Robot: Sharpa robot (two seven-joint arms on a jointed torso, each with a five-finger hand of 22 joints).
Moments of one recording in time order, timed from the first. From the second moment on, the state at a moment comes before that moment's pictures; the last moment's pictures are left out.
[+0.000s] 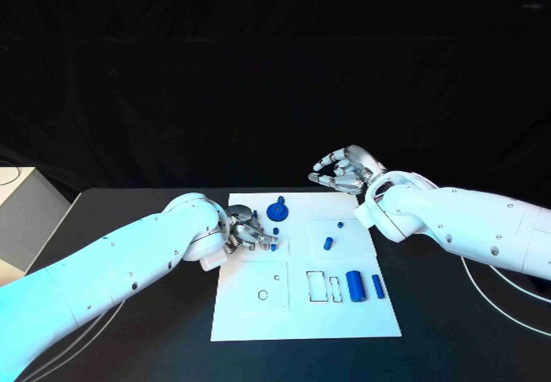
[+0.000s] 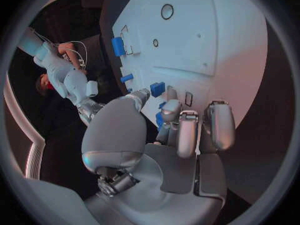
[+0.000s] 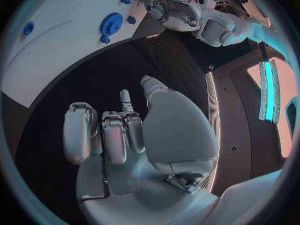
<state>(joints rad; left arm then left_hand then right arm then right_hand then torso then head) 1.17 -0.46 0.17 1.21 -1.04 0.18 -0.49 1.12 -0.13 0.31 0.29 0.22 0.77 0.12 0.70 0.43 1.22 0.05 1.26 0.99 1.47 -0.01 1.56 1.31 0.08 1.38 0.09 1.43 1.23 1.36 -0.79 -0.11 1.38 -0.81 -0.58 0.02 1.33 -0.17 0.20 0.29 0.27 0.88 0.15 0.26 0.33 1.47 0.06 1.53 1.31 1.46 -0.02 1.57 1.31 0.07 1.47 0.08 1.35 1.31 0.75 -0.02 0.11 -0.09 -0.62</state>
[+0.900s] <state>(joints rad) 1.17 -0.45 0.17 1.21 -1.04 0.16 -0.49 1.12 -0.13 0.30 0.29 0.22 0.78 0.12 0.75 0.48 1.23 0.04 1.27 1.00 1.47 -0.02 1.56 1.31 0.08 1.38 0.08 1.43 1.23 1.36 -0.78 -0.11 1.36 -0.82 -0.56 0.01 1.32 -0.17 0.20 0.29 0.27 0.88 0.15 0.26 0.33 1.47 0.06 1.53 1.31 1.46 -0.02 1.57 1.31 0.07 1.47 0.08 1.35 1.31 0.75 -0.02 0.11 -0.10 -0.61</state>
